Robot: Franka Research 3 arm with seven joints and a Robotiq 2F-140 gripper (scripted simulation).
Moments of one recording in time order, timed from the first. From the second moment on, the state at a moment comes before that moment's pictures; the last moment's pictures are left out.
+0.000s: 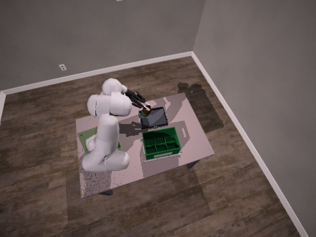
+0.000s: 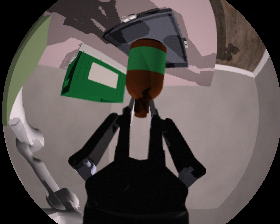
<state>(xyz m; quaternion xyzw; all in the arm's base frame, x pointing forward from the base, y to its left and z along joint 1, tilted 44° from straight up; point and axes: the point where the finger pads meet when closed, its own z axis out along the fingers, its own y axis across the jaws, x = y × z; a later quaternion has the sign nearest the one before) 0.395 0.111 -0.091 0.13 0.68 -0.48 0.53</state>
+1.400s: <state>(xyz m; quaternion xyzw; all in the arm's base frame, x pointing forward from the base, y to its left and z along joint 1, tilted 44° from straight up) 0.394 0.111 -0.093 0.12 0.67 -0.48 0.55</state>
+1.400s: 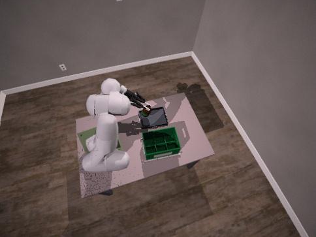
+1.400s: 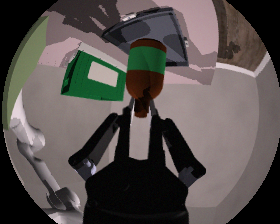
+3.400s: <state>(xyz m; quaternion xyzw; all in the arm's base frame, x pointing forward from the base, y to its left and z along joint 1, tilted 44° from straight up) 0.393 0.110 -0.094 0.09 0.63 -0.49 0.59</state>
